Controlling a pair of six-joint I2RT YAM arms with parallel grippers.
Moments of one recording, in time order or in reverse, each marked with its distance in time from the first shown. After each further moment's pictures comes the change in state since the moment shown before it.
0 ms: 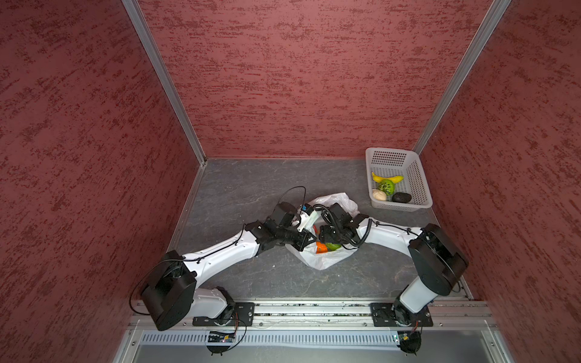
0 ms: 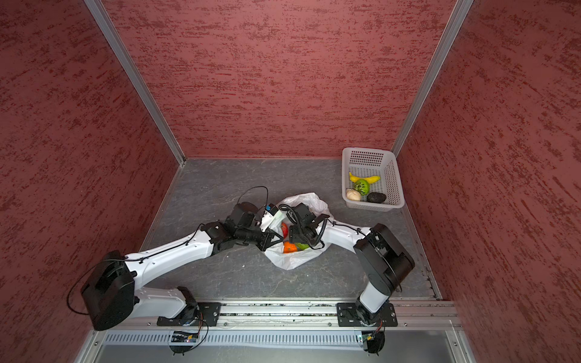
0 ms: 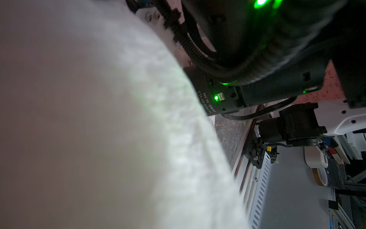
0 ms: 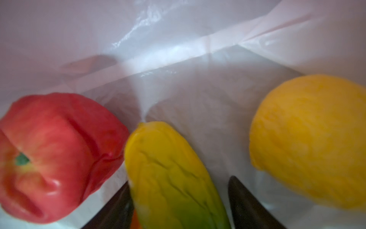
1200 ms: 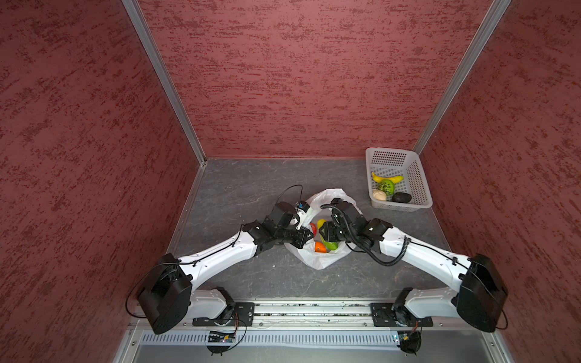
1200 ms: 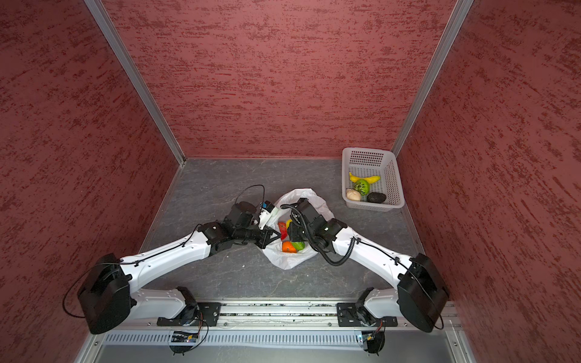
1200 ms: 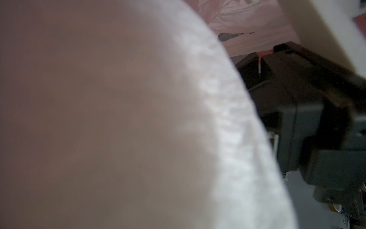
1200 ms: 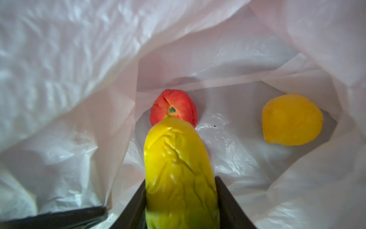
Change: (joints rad) left arm -0.003 -0.015 0.002 -0.019 -0.089 -0.058; right arm 0.094 -0.334 -0.006 -0.058 0.017 -0.004
